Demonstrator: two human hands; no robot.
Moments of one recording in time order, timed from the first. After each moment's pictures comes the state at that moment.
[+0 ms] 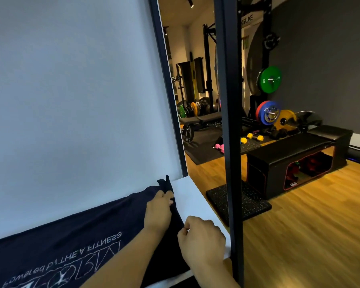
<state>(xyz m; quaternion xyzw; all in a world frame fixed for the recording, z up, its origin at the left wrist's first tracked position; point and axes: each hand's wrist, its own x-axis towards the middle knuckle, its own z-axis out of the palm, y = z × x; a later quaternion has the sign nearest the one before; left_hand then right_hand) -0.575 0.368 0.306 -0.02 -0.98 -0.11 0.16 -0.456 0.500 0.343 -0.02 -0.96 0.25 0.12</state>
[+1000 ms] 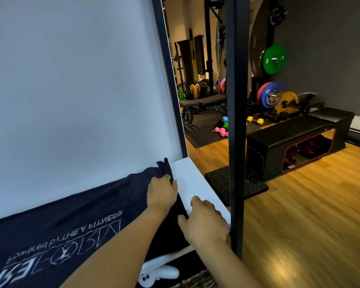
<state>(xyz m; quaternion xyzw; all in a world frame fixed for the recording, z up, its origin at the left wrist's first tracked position) -0.574 0.380 0.301 0.06 -0.97 -0.18 0.14 -0.455 0.503 0.324 -0.02 -0.96 0.26 0.11</state>
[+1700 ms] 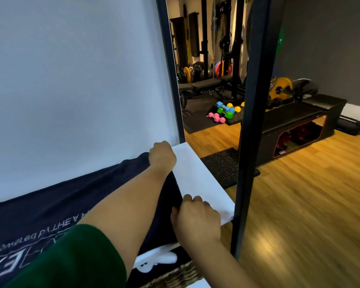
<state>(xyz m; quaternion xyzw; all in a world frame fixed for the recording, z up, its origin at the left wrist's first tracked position) -0.632 0.394 0.343 0.07 -0.99 -0.08 0.06 -0.451 0.471 0.297 0.01 -0.97 0.22 0.12</state>
